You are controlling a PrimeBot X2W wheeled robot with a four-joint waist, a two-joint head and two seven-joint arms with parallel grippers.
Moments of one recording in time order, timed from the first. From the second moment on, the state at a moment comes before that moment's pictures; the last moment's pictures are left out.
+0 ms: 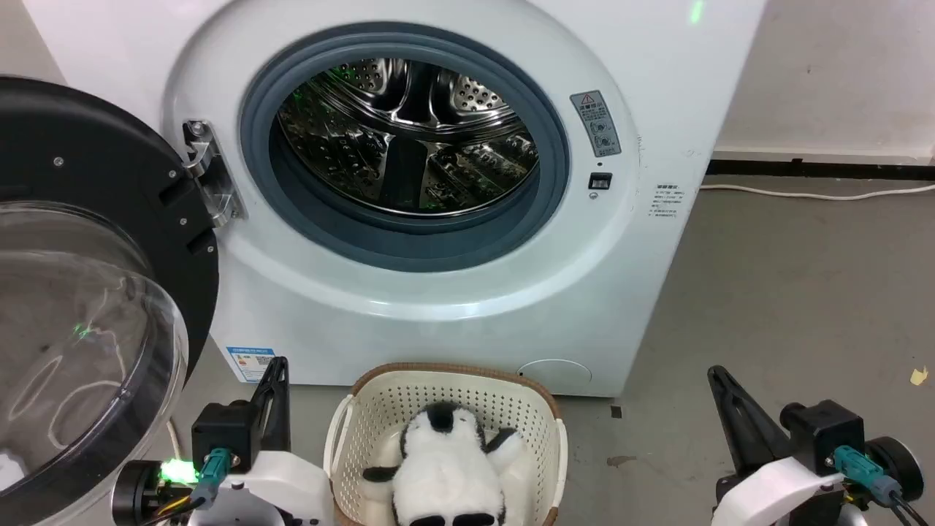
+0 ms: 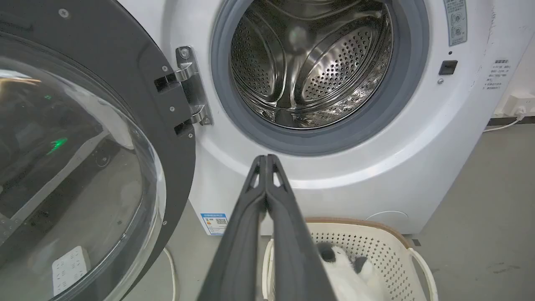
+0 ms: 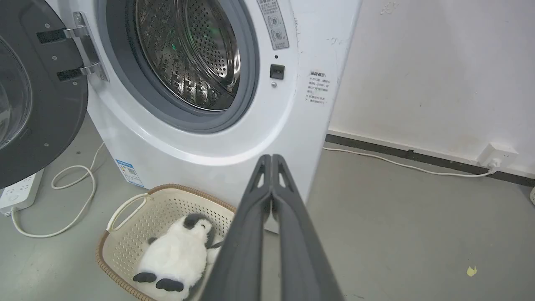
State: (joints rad) left arm -0.01 0.05 0.00 0.00 0.00 0.00 0.00; right arm 0.01 -0.05 0.00 0.00 0.01 0.13 0.00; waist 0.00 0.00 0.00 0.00
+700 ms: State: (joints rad) left arm -0.01 0.05 0.00 0.00 0.00 0.00 0.00; right arm 0.01 -0.05 0.00 0.00 0.01 0.13 0.00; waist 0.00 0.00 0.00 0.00
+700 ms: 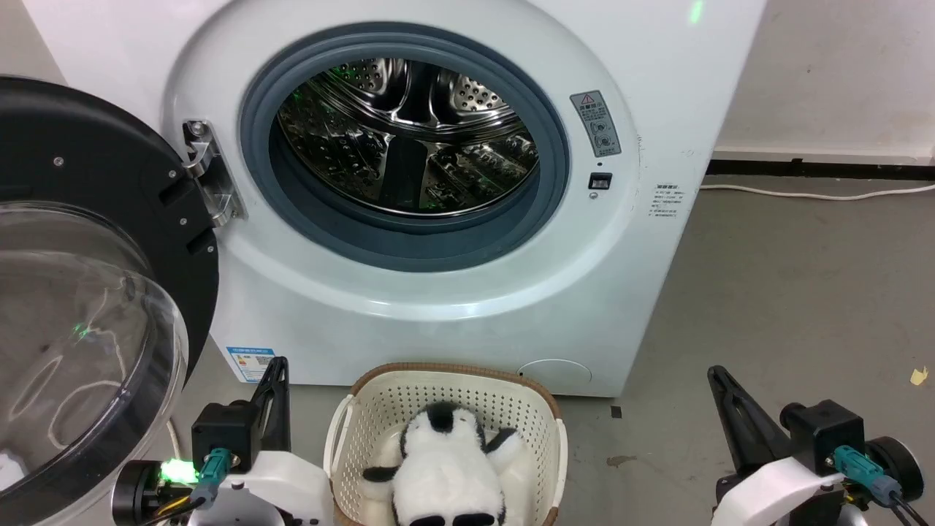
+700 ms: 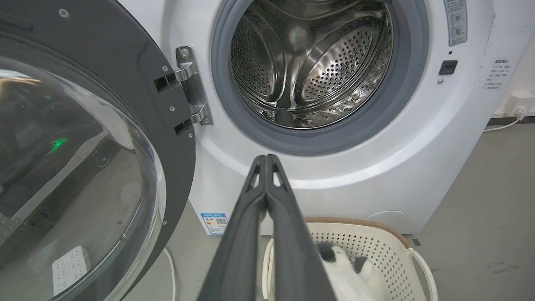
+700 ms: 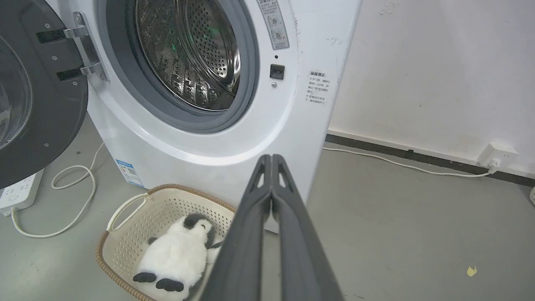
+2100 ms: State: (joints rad) left arm -0.01 0.05 -0.03 0.00 0.00 0.01 -0.04; right arm 0.01 -0.05 -0.02 0.01 0.05 0.13 -0.04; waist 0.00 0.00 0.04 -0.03
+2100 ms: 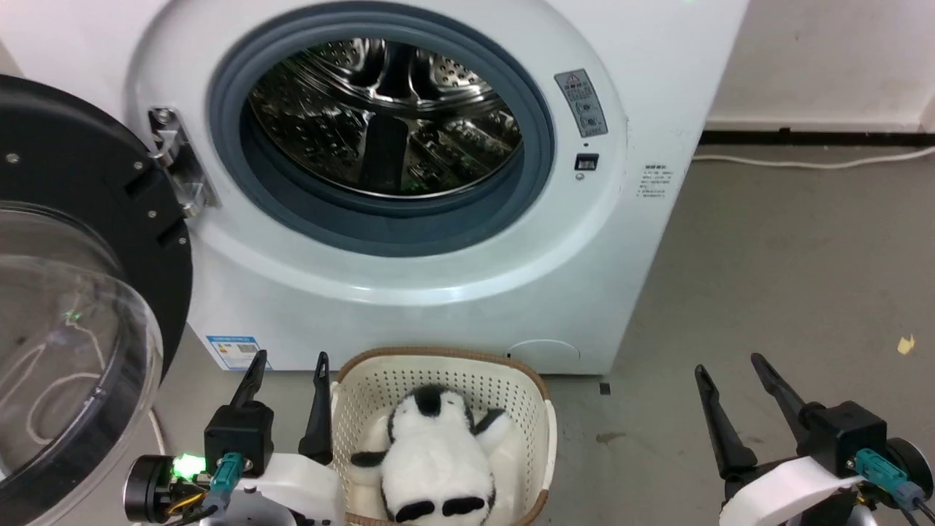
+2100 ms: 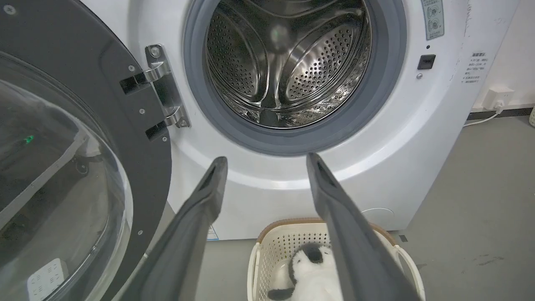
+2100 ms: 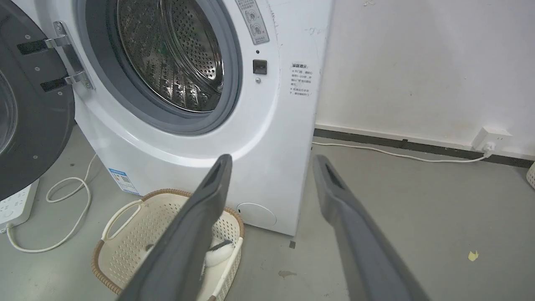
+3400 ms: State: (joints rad) left arm -0.19 0.16 -0.12 0.28 -0.01 -0.05 -0.10; right arm -0.08 -0.05 0.01 -0.02 0.17 0.13 -0.12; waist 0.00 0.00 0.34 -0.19
